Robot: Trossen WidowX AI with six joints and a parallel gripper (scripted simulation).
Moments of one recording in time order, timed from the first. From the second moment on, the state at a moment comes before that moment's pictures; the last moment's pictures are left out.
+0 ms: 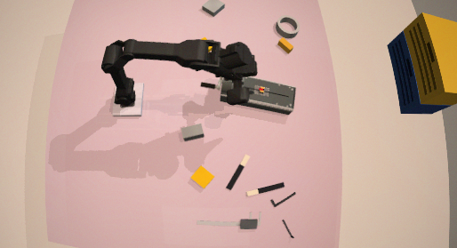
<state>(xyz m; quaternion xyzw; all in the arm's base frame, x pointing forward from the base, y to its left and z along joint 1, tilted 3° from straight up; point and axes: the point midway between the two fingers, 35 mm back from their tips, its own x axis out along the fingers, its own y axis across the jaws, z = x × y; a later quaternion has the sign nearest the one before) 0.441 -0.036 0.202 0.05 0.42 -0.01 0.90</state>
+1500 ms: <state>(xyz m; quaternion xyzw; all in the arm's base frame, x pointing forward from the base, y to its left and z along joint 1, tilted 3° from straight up) 0.447 -0.037 0.192 0.05 0.42 0.00 0.90</state>
